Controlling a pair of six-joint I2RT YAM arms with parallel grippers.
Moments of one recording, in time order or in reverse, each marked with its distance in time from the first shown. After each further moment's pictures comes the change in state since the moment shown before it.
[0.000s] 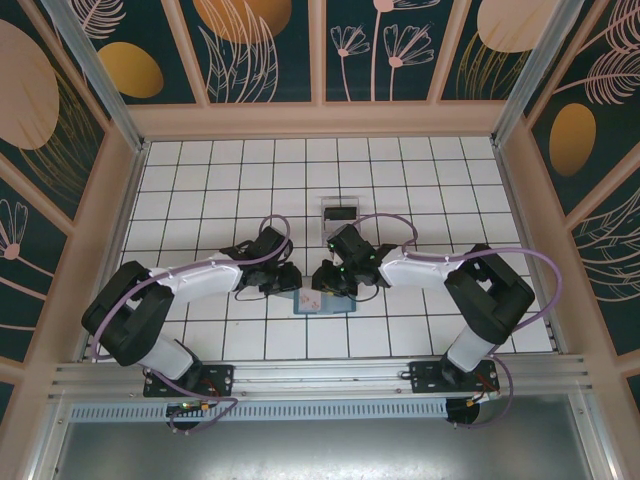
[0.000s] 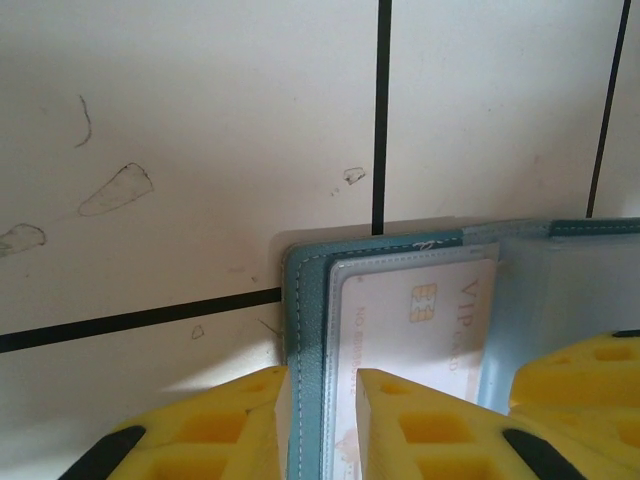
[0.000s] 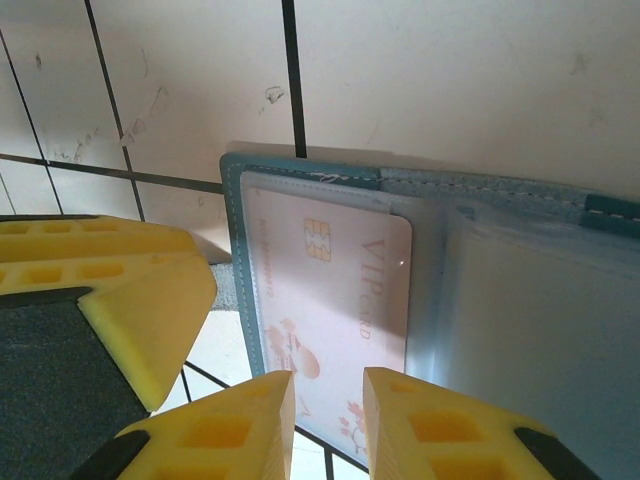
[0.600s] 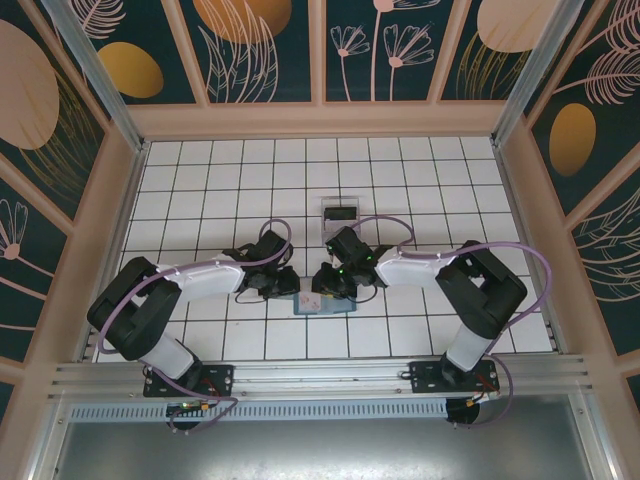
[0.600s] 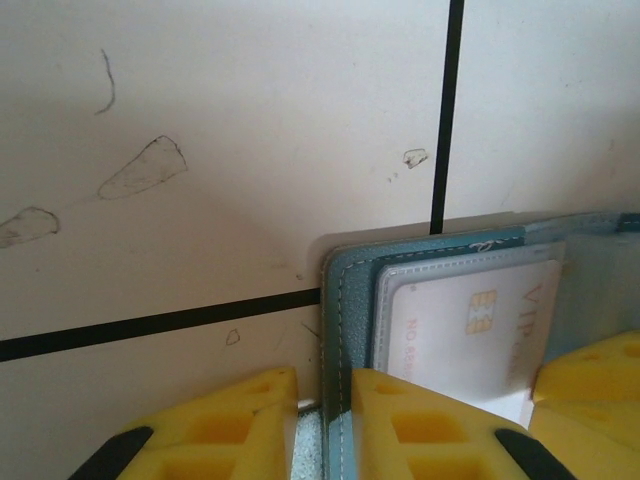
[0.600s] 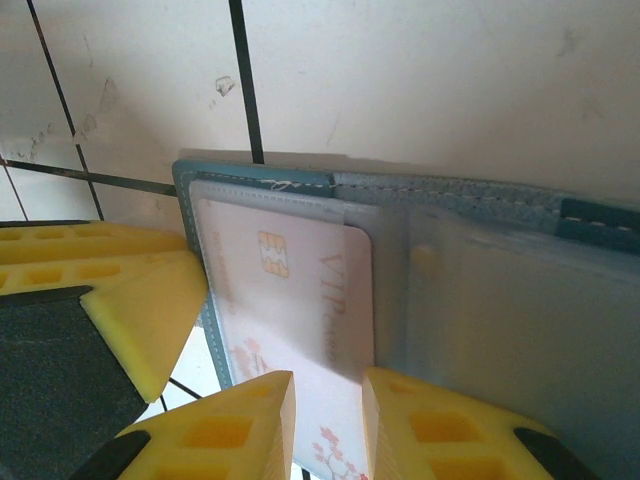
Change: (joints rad) left arm 0.000 0.035 -0.023 0.019 -0.002 0.000; right arm -0.002 0.049 0.000 0.011 -0.010 -0.001
